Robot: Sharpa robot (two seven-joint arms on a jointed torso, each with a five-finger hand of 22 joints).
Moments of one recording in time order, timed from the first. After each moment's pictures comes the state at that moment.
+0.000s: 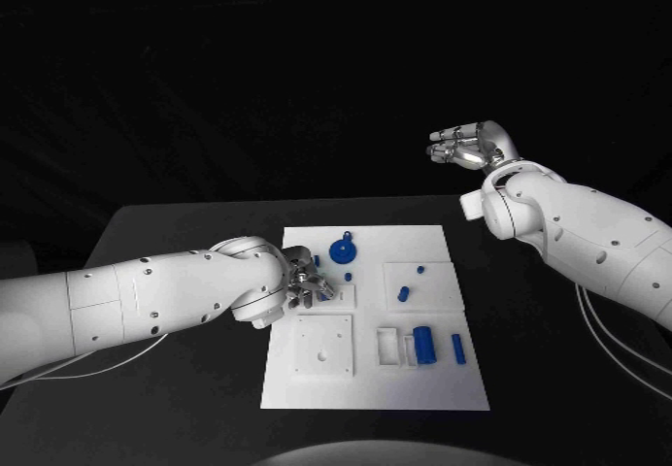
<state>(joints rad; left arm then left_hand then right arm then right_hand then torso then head) 1.27 -0.63 -0.24 1.47 -0.92 -0.16 -0.57 1.02 0.06 0.27 -0.17 0.55 1.20 0.07 0.06 0.98 1.49 -0.06 0.65 0.29 1.44 -0.12 1.36 0.90 0.05 1.27 -0.11 0.59 1.31 1.10 -0.60 0.31 1.03 -0.79 -0.44 0.14 1.22 -0.14 0.44 -0.19 0.55 1.00 0.16 0.07 0.06 1.10 0.14 0.07 0.06 1.15 0.13 0.07 0.06 0.04 0.92 0.13 0.07 0.07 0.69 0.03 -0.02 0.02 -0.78</state>
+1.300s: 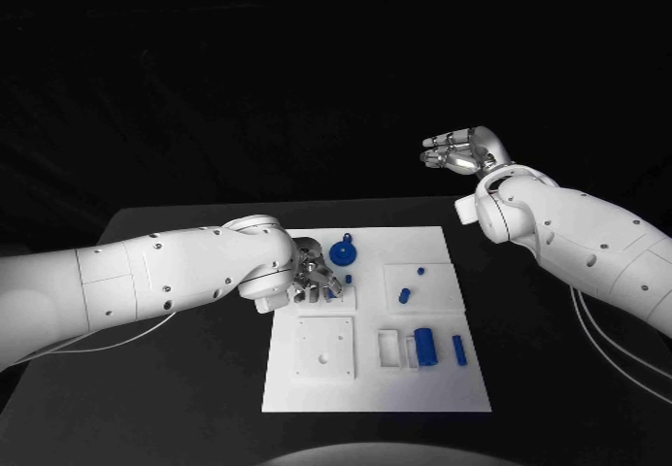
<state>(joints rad) 1.34 -0.58 -0.24 1.42 -0.84 0.01 -0.59 1.02 0.06 0.28 -0.18 0.55 1.20 0.08 0.06 0.98 1.49 -0.06 0.65 0.28 1.44 -0.12 1.36 0.90 0.05 1.27 -0.12 0.58 1.31 1.10 -0.58 0.31 1.01 -0.82 -0.42 0.13 1.22 -0.14 0.44 -0.20 0.55 1.00 0.16 0.07 0.06 1.10 0.14 0.07 0.06 1.14 0.13 0.07 0.06 0.04 0.91 0.13 0.07 0.07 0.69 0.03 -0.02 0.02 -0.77</state>
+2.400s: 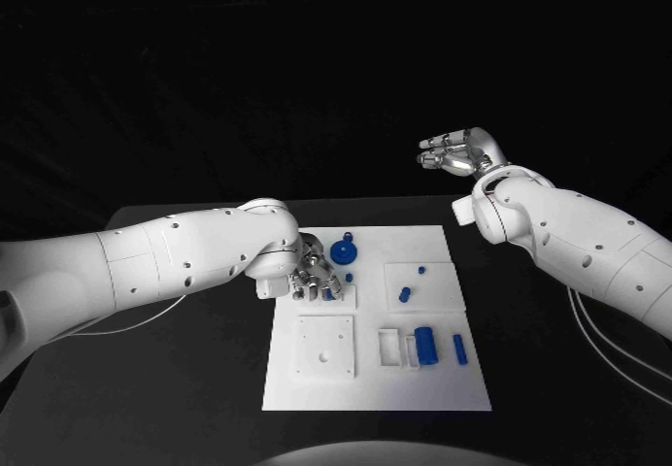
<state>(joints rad) 1.36 -0.50 -0.24 1.29 -0.77 0.19 -0.63 1.02 0.06 0.28 -0.18 0.54 1.20 0.08 0.06 0.99 1.49 -0.06 0.65 0.28 1.44 -0.12 1.36 0.91 0.05 1.27 -0.12 0.58 1.31 1.09 -0.57 0.31 1.01 -0.83 -0.42 0.13 1.22 -0.14 0.44 -0.20 0.55 1.00 0.16 0.07 0.06 1.10 0.14 0.07 0.06 1.14 0.13 0.07 0.06 0.04 0.90 0.13 0.07 0.07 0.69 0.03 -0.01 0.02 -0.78</state>
